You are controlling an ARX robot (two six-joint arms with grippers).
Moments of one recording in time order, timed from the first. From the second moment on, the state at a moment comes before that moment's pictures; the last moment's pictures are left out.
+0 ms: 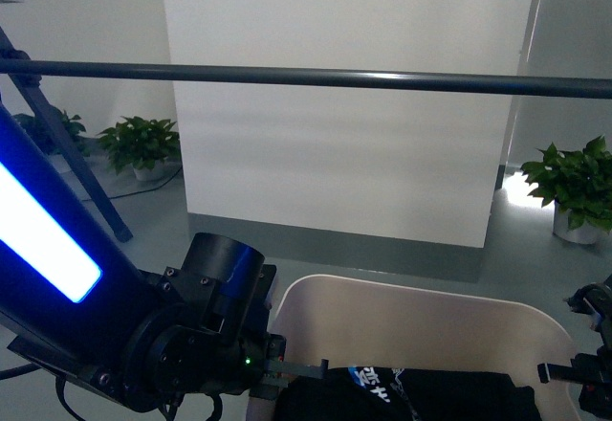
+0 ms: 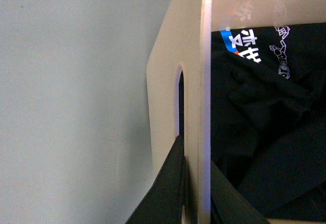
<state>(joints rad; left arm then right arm) -0.33 2.35 1.28 0.34 -0.05 -0.10 -0.17 2.30 1.26 0.02 -0.03 0.03</state>
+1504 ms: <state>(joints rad) -0.23 2.61 1.66 0.17 -0.12 0.05 -0.06 2.54 1.60 -0.09 0.02 0.07</state>
